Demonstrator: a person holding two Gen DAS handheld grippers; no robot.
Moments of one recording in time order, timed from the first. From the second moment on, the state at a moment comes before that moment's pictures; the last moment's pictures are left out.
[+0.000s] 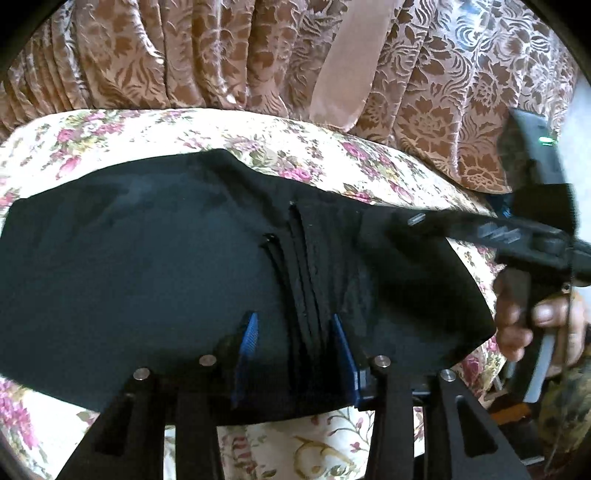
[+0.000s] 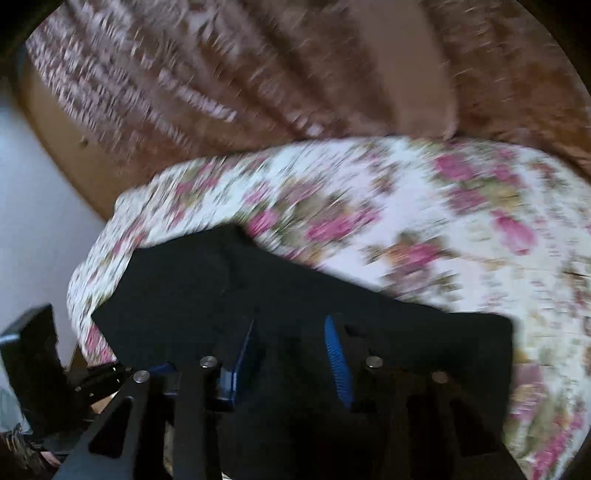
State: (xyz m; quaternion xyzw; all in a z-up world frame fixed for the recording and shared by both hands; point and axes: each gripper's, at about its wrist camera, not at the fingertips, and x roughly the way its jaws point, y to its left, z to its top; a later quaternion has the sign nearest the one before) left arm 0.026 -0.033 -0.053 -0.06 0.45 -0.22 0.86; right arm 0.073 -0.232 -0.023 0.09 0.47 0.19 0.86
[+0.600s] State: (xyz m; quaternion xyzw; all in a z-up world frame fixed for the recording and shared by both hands) left arm 0.009 0.013 -0.046 -0.08 0.43 -0.17 0.88; right arm 0.080 -0.177 -0.056 0.03 0.51 0.15 0.85
